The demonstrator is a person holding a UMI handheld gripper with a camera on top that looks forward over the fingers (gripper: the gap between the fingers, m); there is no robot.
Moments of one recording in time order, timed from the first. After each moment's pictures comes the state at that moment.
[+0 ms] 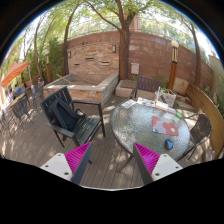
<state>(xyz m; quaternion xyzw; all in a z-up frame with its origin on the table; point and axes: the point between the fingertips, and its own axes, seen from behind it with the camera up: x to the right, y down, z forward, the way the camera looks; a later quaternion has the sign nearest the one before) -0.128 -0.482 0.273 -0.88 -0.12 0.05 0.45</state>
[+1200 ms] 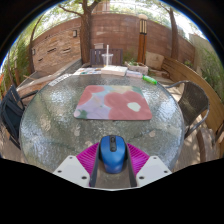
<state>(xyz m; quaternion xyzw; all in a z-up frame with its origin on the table) 0.225 -0.219 -0.018 -0.92 0.01 -0.02 0.39</state>
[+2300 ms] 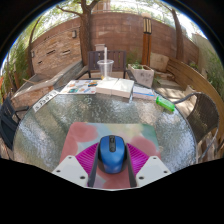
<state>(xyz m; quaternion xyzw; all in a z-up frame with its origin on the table) 0.241 -0.007 -0.005 -0.92 0.00 0.00 0.39</state>
